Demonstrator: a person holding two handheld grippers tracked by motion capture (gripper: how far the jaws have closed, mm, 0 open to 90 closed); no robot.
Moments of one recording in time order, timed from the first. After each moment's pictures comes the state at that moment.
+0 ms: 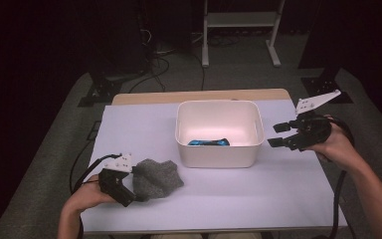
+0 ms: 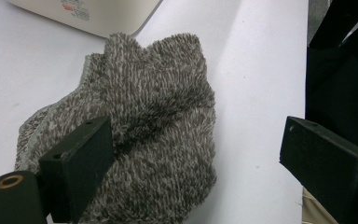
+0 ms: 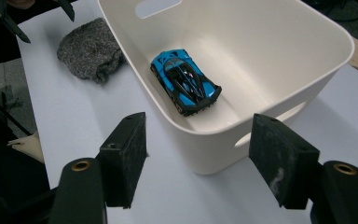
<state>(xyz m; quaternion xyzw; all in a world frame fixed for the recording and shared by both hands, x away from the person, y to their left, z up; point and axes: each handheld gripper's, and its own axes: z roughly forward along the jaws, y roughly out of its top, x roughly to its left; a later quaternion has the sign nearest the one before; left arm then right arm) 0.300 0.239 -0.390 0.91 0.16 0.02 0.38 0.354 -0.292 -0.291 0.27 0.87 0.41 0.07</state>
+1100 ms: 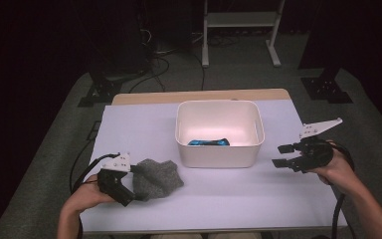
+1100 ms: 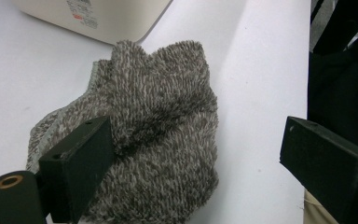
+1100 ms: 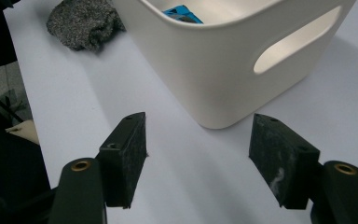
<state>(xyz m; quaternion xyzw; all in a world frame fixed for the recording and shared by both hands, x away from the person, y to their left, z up) 0.298 0.241 -0.387 0.91 0.16 0.03 0.39 0.329 -0.313 -0.353 0.30 0.86 0.41 0.04</state>
